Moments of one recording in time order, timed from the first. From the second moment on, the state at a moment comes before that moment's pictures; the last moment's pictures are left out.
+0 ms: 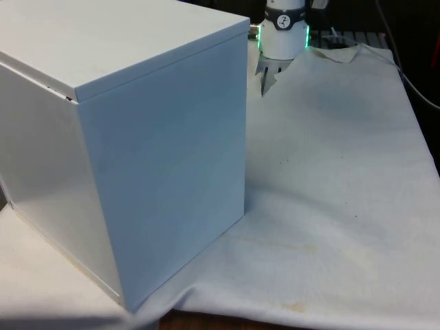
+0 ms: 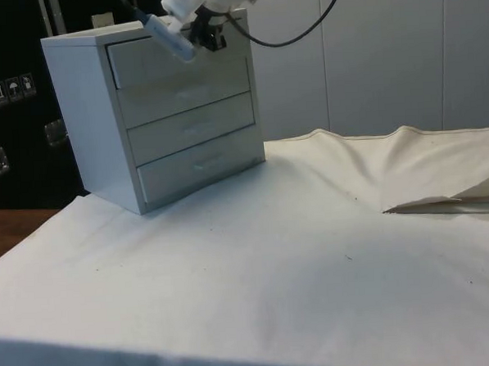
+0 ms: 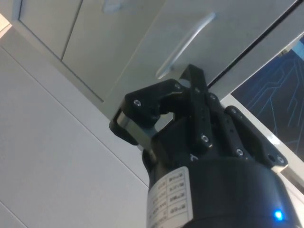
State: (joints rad) arm 0.30 0.00 -0.45 -2.26 -1.74 2.54 0.41
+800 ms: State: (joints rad) arm 0.31 -0.02 -0.44 -2.29 -1.74 2.52 0.42
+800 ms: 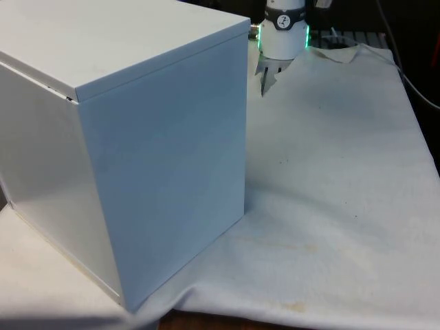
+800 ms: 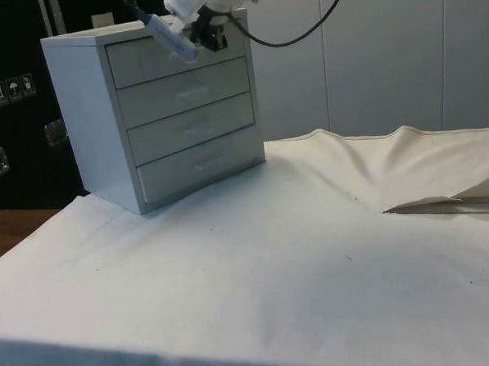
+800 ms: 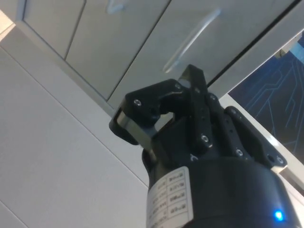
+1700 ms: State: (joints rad) arm 0.31 -0.13 -0.38 -2.41 -1.74 2.48 0.43
